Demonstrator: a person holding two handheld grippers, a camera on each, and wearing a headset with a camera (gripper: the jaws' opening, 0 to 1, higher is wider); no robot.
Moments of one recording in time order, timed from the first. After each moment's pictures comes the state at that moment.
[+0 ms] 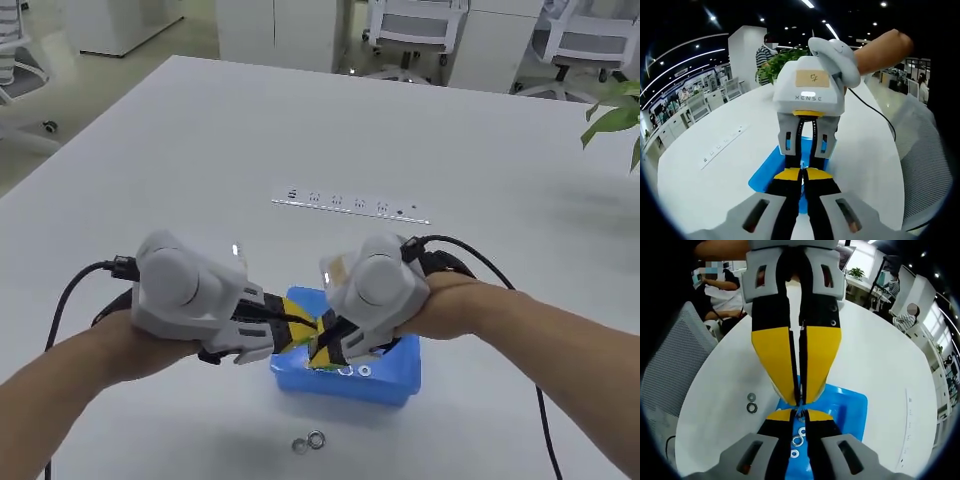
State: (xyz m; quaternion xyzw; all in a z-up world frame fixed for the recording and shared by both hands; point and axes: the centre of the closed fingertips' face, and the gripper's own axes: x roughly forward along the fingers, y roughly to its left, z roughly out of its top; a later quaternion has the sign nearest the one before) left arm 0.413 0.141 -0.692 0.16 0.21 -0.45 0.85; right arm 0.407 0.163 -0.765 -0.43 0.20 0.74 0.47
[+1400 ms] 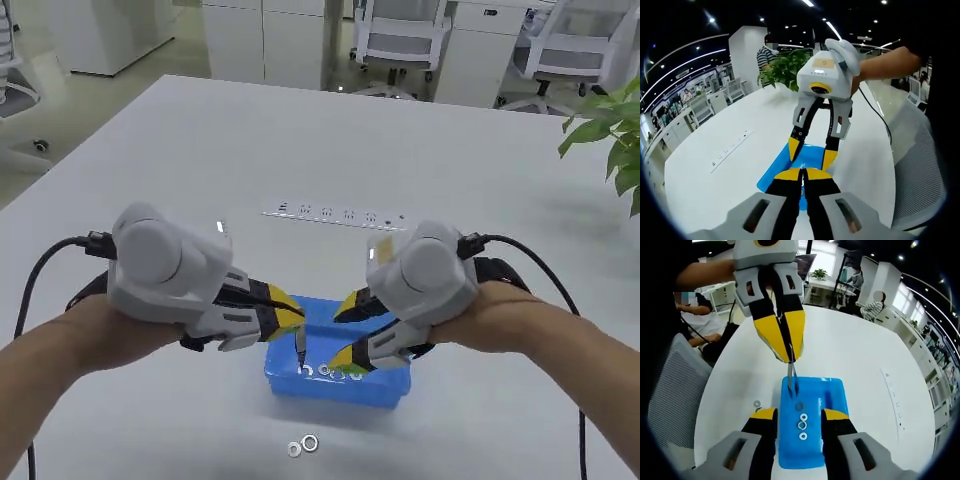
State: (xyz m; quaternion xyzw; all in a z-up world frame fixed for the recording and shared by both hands) left arm 0.405 0.153 -0.658 0.17 0.22 -0.44 0.85; right arm 0.415 0.126 -0.713 -0.35 0.23 0.68 0.60
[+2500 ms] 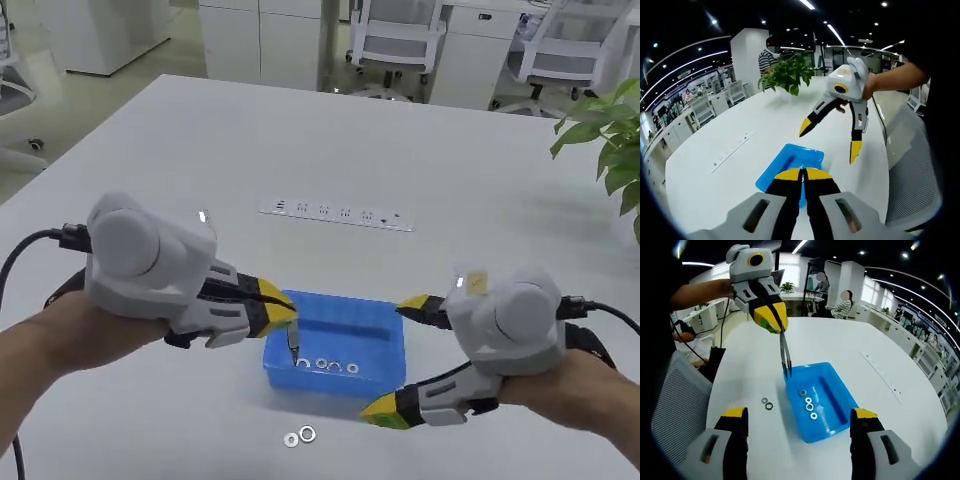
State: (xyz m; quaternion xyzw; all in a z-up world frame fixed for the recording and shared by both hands) left arm 0.385 0.148 -0.639 0.16 0.21 -0.44 0.86; right arm 0.397 0.072 -0.707 -0.26 0.23 0.62 0.71
